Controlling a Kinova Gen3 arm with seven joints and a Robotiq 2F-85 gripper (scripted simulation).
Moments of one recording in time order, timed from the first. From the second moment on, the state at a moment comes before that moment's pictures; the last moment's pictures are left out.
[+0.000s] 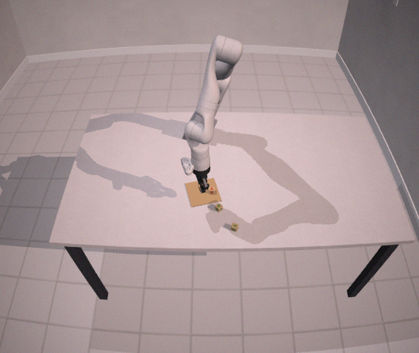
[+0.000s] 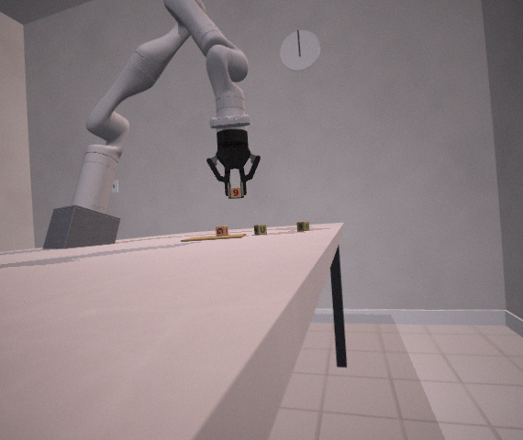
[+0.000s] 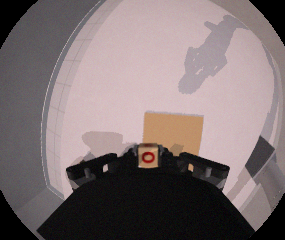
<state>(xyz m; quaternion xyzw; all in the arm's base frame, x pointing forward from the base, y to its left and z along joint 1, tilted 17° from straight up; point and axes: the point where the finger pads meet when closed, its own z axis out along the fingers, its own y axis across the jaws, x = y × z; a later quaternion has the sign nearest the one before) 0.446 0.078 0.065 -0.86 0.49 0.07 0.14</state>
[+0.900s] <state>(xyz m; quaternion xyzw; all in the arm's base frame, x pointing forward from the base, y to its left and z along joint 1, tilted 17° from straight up) 0.386 0.063 0.068 -0.77 0.62 0.08 0.13</state>
